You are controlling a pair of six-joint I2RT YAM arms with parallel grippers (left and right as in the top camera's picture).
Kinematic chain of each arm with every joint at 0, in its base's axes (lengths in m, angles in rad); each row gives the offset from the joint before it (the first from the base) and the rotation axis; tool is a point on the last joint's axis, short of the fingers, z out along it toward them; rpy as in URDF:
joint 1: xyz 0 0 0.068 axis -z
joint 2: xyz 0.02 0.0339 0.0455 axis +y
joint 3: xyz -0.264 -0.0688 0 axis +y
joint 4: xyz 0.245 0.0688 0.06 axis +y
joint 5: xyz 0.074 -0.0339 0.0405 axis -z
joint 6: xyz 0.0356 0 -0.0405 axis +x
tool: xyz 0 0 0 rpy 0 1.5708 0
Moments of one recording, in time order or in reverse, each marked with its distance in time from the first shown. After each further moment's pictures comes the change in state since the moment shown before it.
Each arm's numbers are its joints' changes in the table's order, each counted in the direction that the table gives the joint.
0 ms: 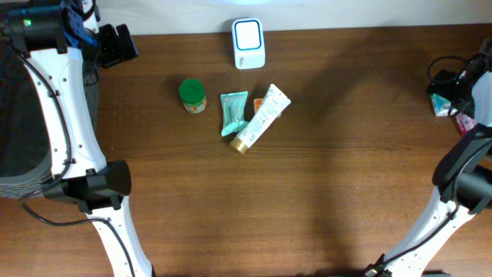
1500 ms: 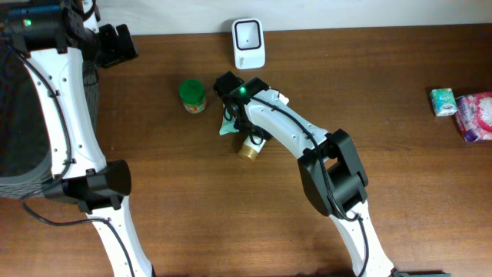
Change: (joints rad) left arm 0.000 0.000 0.000 0.000 0.000 0.000; right arm -1.133 0.064 0.002 0.283 0.282 0.872
